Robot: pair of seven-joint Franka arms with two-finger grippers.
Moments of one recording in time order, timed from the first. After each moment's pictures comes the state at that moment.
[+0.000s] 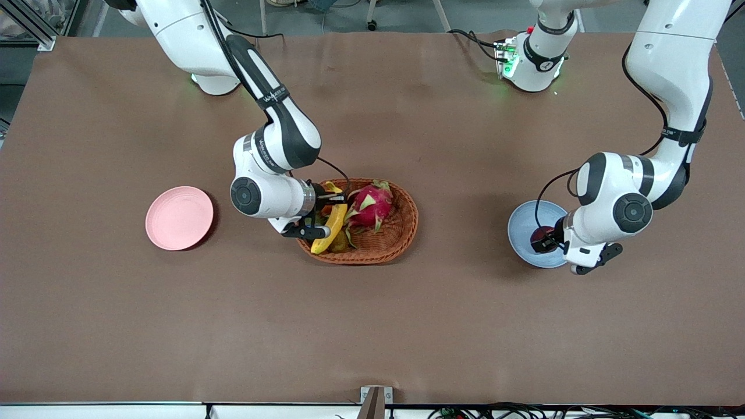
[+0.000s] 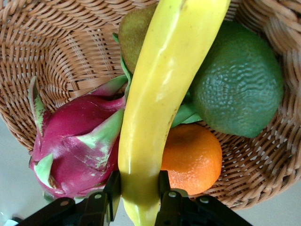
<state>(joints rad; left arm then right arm) 0.08 0.48 -0.21 -1.90 0.11 2.26 -0.67 0.56 0.56 -0.02 -1.72 0.62 2.11 0.26</state>
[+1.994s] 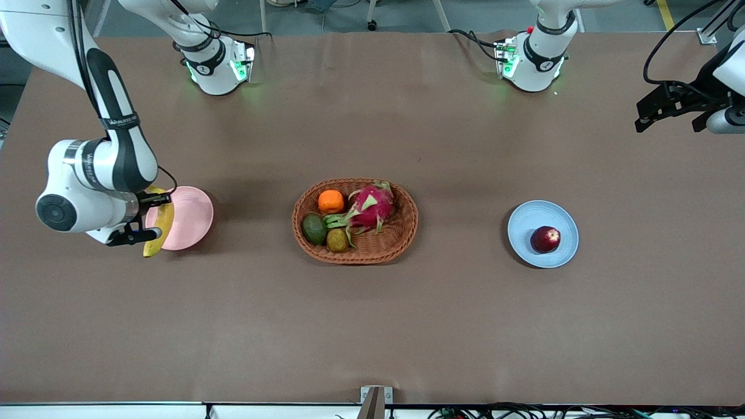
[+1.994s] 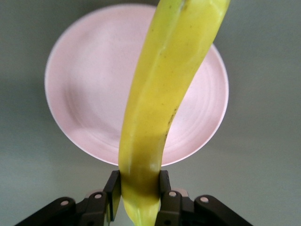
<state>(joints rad) 0.02 -0.06 -0.11 -1.53 0.01 1.45 -0.06 0.01 0.37 -0.09 -1.98 -0.06 1.91 -0.20</state>
